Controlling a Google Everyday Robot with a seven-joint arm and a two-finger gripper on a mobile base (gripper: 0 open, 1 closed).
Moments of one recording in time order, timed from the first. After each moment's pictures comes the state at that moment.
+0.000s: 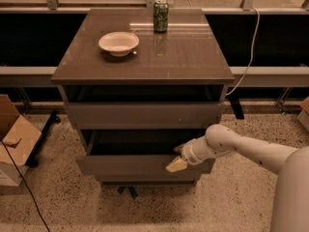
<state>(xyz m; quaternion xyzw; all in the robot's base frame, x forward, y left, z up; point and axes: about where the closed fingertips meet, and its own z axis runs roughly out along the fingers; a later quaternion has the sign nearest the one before) 0.605 -0.104 0.441 -0.50 0.80 0.22 0.25</state>
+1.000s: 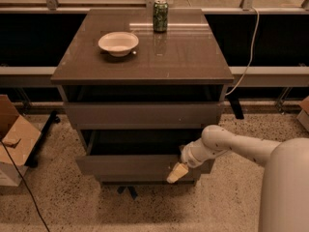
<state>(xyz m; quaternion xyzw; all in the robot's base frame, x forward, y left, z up) 0.587 -0.111 0.412 -0.53 0.80 0.21 0.20</state>
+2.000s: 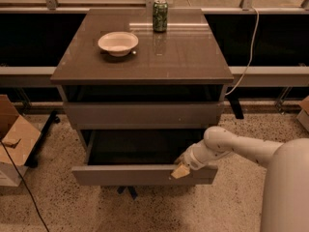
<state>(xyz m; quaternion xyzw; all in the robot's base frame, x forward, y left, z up) 0.587 -0.111 0.420 -0.53 0.80 0.21 0.20</state>
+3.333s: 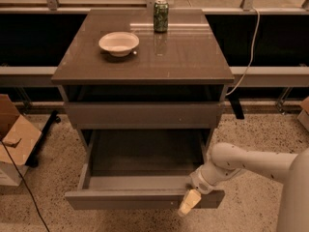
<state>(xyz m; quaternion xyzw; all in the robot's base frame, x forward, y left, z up) 0.474 -0.135 0.407 -0.49 0.83 0.25 0.09</state>
